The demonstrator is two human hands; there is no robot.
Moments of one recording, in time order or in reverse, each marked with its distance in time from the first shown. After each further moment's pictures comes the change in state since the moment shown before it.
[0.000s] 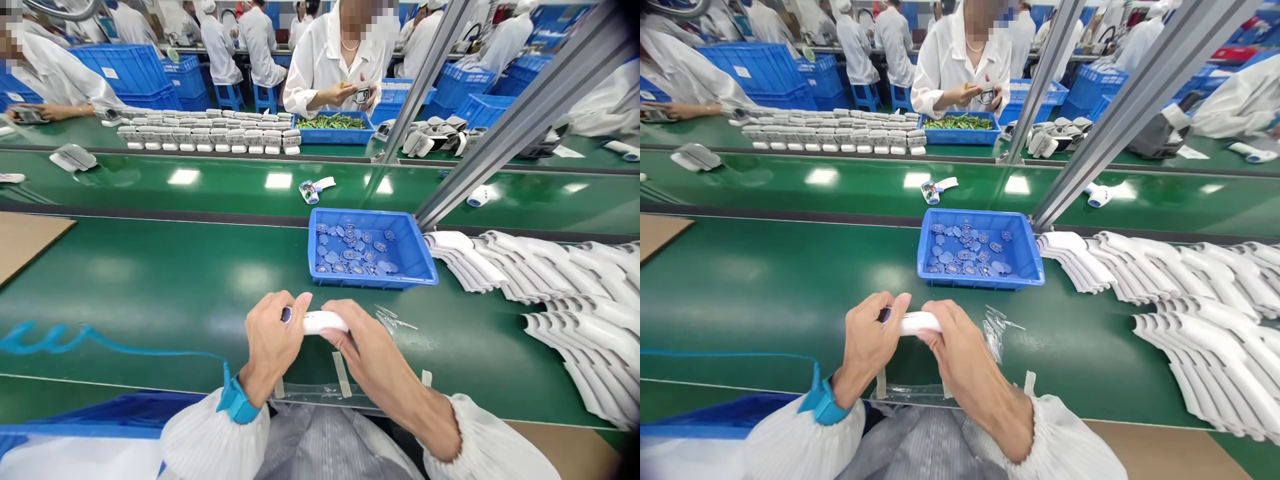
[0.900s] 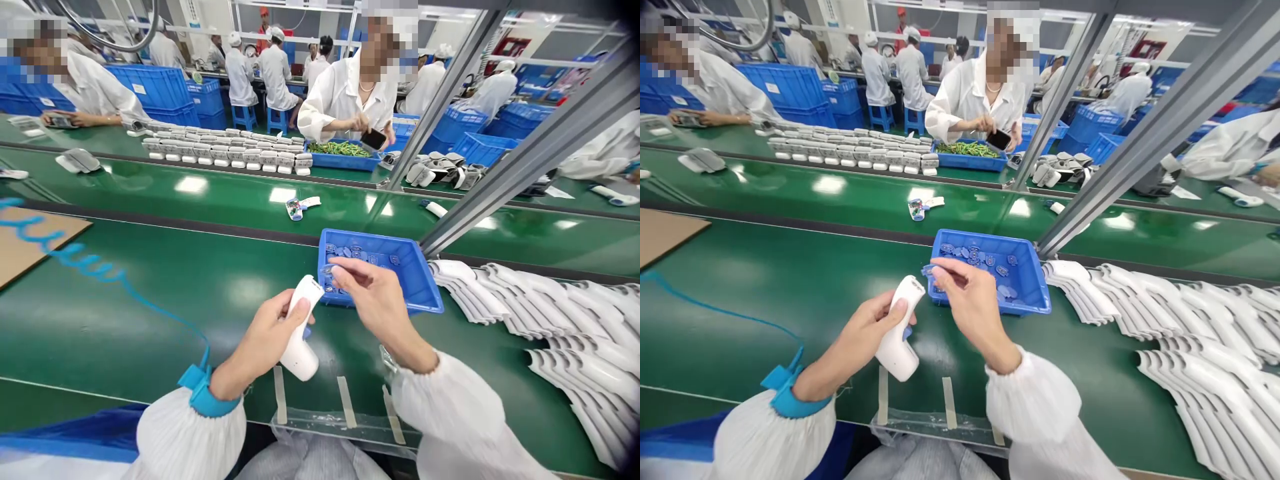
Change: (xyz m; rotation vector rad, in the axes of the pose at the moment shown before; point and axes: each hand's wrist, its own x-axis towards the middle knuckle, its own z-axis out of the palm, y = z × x) left_hand 0.039 -0.005 -0.041 -0.786 -0.606 -0.414; right_hand 0.096 -0.001 -0.024 0.359 0.226 0.193
